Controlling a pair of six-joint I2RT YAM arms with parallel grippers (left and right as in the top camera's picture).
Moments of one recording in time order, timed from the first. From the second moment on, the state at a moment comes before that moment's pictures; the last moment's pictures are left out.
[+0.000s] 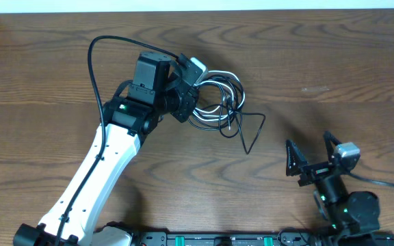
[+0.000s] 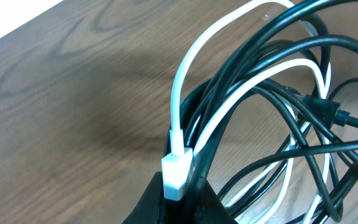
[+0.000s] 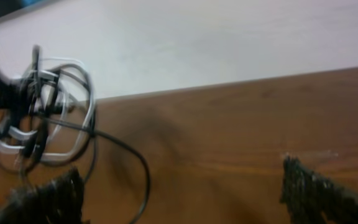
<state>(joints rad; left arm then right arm) -0.36 1.41 1.19 -0.59 0.32 0.28 0.17 0.10 0.19 -0.17 -0.15 0.26</state>
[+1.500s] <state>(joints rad) -0.36 1.30 1.19 -0.76 0.68 0.91 0.10 1.05 0.74 -0.09 -0.95 0.14</state>
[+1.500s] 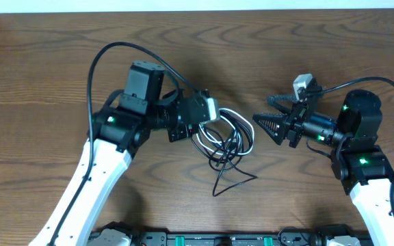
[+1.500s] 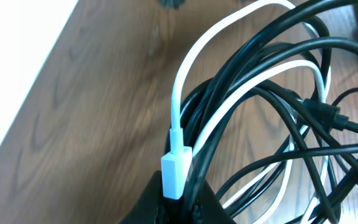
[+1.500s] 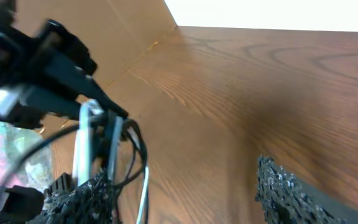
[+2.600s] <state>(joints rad) -0.38 1.36 1.19 -0.75 0.72 0.93 0.14 1.05 0.74 -0.11 -1.07 0.11</state>
